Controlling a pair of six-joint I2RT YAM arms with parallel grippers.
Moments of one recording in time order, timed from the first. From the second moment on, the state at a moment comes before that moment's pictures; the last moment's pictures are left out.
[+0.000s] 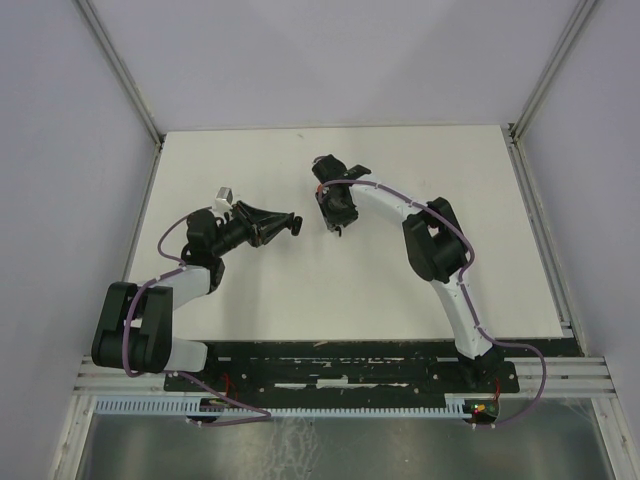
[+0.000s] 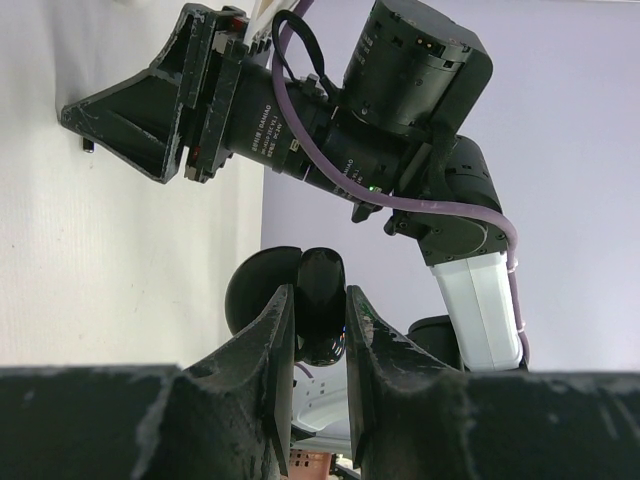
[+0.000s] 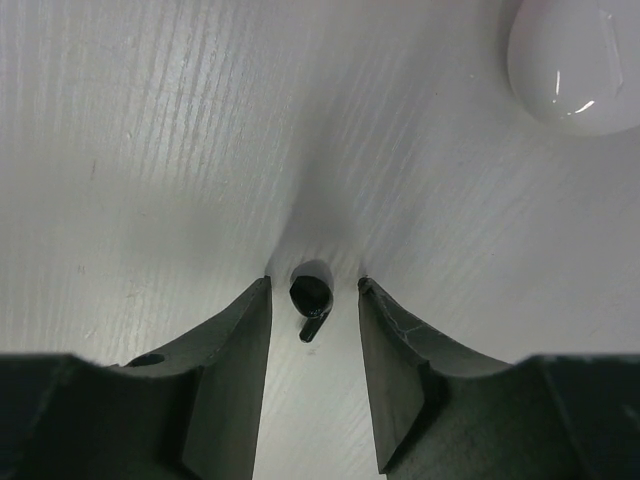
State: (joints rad) left arm -0.12 1.38 0.46 0.80 0.74 -1.45; right arm 0.65 2.34 1.96 -0.79 0.11 0.26
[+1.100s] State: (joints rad) left arm -0.12 1.38 0.46 0.80 0.74 -1.45; right arm 0.64 2.35 1.97 -0.83 0.09 0.26
